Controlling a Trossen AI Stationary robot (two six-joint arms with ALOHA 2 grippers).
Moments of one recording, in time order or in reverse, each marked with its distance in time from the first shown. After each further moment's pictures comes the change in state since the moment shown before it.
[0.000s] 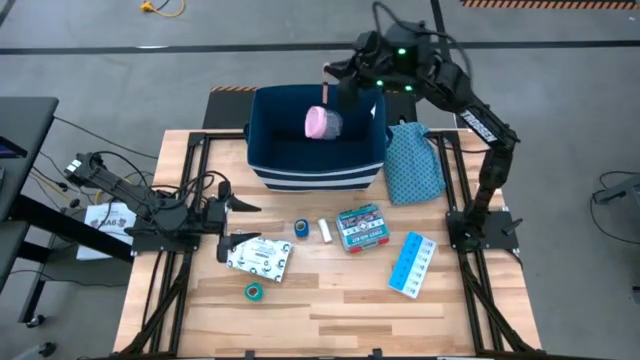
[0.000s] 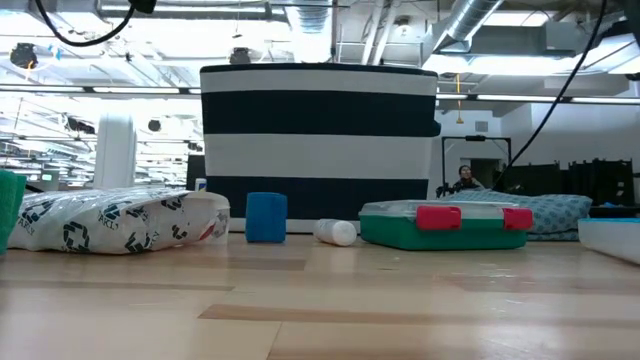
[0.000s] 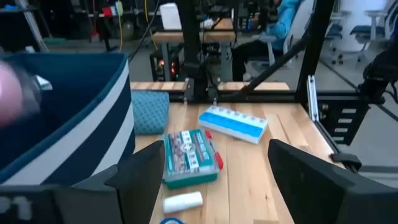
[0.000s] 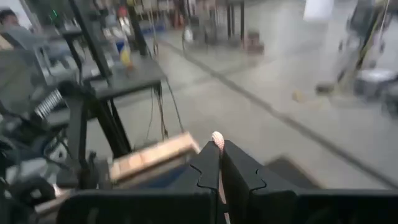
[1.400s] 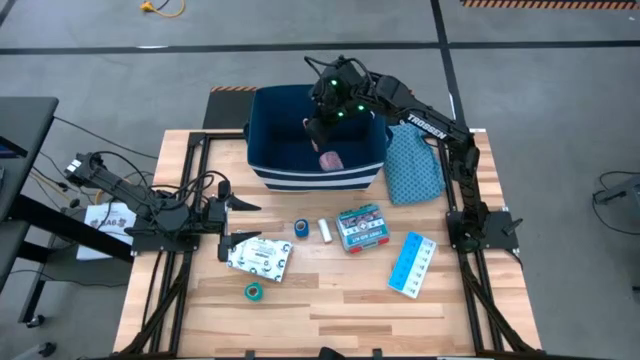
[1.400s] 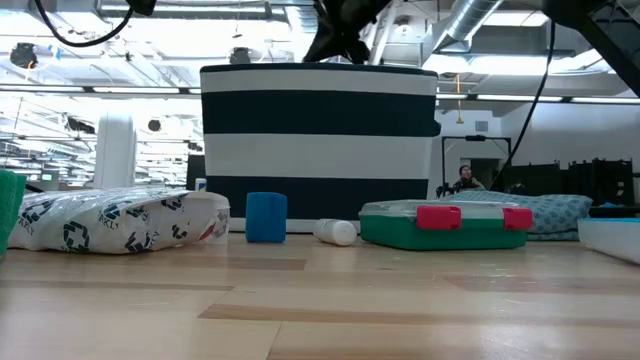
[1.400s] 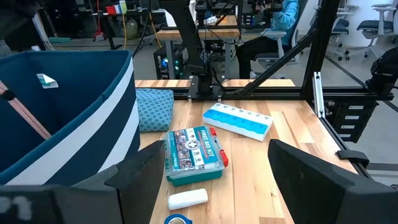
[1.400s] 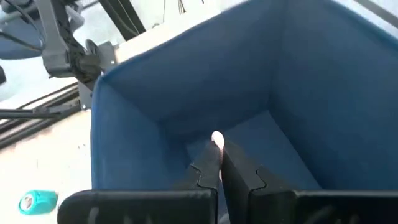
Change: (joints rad) left arm 0.000 0.000 0.000 -0.020 -0.014 0.000; right arm 0.024 0.248 0.001 -0.243 -0.145 0.026
